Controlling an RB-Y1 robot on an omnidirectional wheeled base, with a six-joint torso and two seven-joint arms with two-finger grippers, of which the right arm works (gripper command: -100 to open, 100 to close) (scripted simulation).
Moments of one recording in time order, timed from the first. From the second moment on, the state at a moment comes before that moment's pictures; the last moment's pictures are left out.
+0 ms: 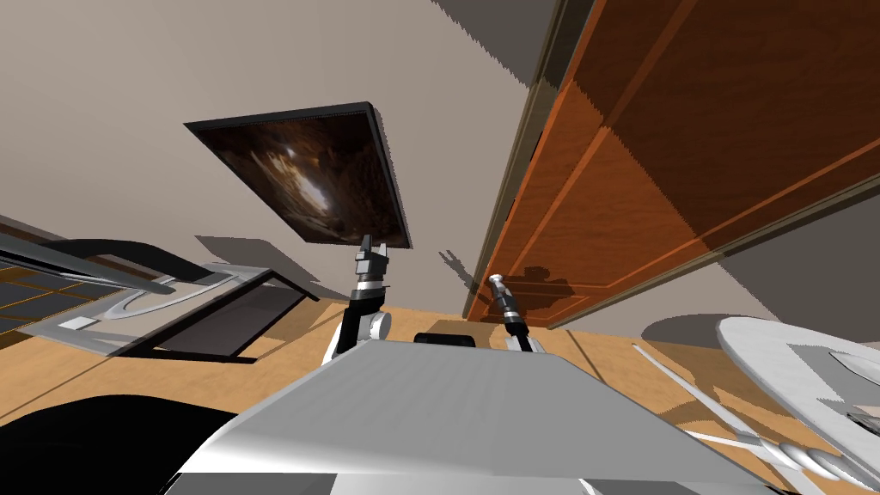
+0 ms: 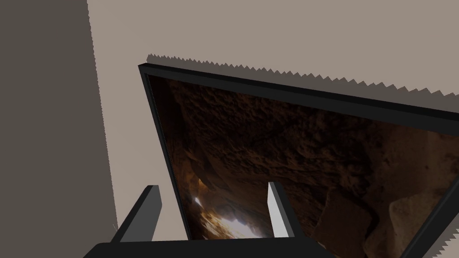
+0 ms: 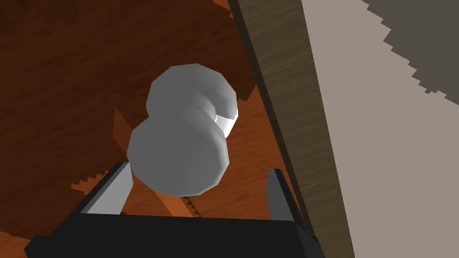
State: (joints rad) arm 0.03 -0.07 -0.34 -0.85 0.44 -0.84 0.75
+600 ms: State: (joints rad) arm 0.05 -0.09 -0.31 -0.88 0.38 -0.82 0.60
